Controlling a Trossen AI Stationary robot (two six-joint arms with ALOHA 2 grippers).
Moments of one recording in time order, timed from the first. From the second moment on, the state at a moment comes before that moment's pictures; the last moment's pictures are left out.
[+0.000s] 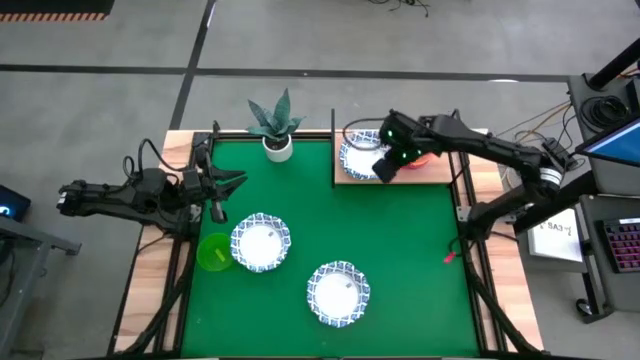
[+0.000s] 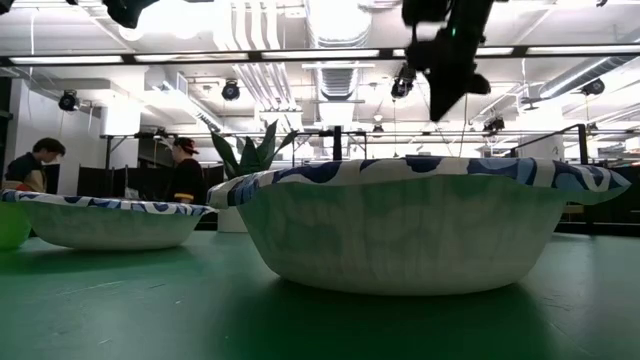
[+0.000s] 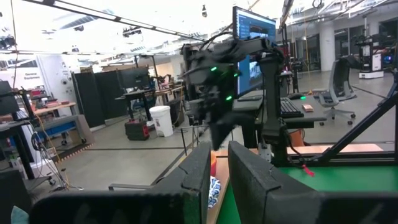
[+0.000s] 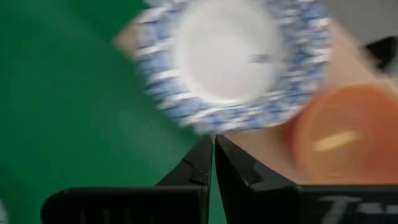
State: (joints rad) left arm -0.10 0.45 0.52 0.11 -0.38 0.22; right arm -0.45 1.43 1.37 -1.08 0.06 0.32
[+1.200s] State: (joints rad) left arm -0.10 0.46 0.52 0.12 -0.38 0.22; right arm 0.21 1.82 1.31 -0.68 -0.13 0.43
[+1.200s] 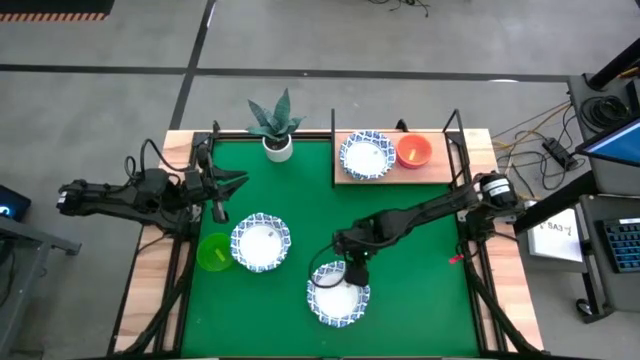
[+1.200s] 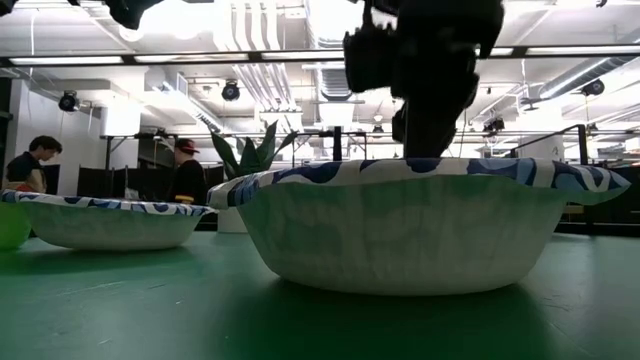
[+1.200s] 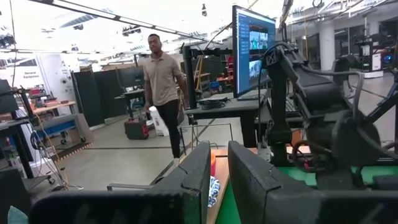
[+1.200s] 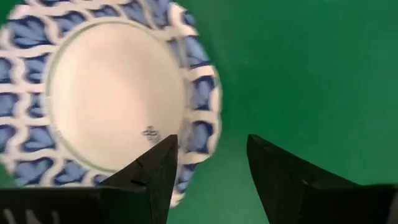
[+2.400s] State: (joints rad) left arm -0.10 0.47 0.52 0.12 -0.38 0.22; right arm 0.20 1.92 1.30 -0.49 -0.20 0.39
